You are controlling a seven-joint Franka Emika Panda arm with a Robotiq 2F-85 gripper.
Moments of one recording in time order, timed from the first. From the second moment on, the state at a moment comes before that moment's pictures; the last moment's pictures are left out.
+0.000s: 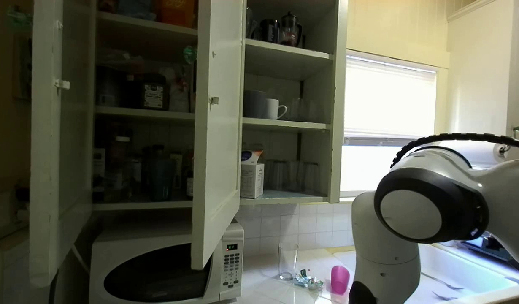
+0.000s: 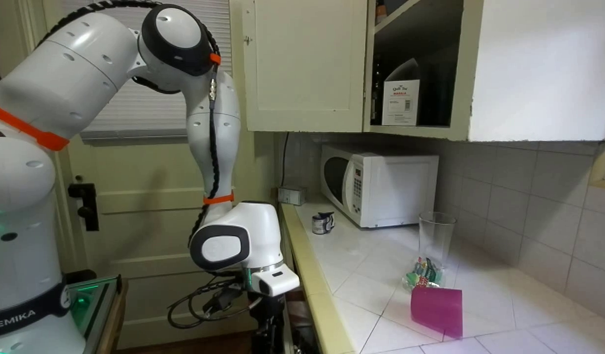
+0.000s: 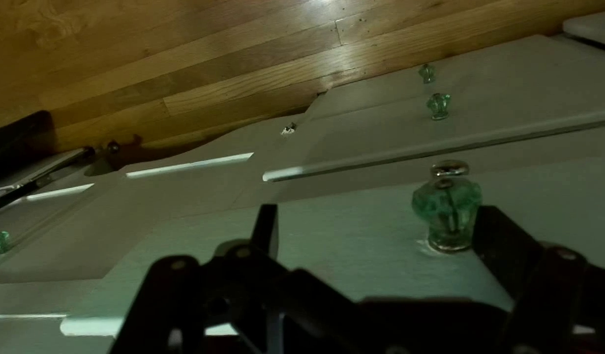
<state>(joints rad) 0.51 0.67 -0.44 -2.61 0.33 3.20 0.38</state>
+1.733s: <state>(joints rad) 0.23 0.71 -0.20 -2.65 0.24 3.61 0.10</state>
